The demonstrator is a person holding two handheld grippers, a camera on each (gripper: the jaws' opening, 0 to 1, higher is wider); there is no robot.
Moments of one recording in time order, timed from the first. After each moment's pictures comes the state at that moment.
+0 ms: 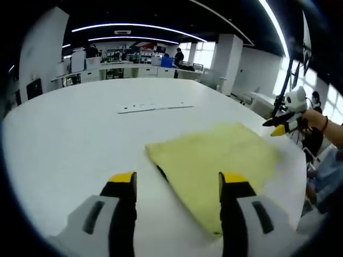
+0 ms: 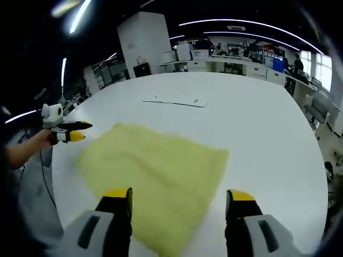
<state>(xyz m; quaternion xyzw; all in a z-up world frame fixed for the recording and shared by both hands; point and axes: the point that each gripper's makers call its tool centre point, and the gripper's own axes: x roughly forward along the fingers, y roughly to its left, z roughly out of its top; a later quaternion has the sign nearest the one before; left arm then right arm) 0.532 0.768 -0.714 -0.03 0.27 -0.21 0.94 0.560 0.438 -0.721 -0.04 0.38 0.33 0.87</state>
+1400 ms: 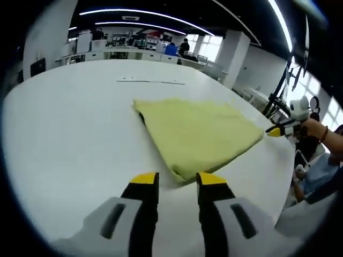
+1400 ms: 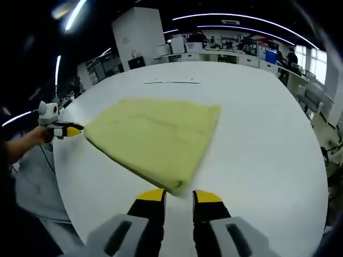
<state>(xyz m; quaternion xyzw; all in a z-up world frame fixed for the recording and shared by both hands) 0.445 0.748 -0.749 -0.08 0.32 -0.20 0.92 0.475 0.396 -0.754 -0.04 0.40 0.30 0.87</state>
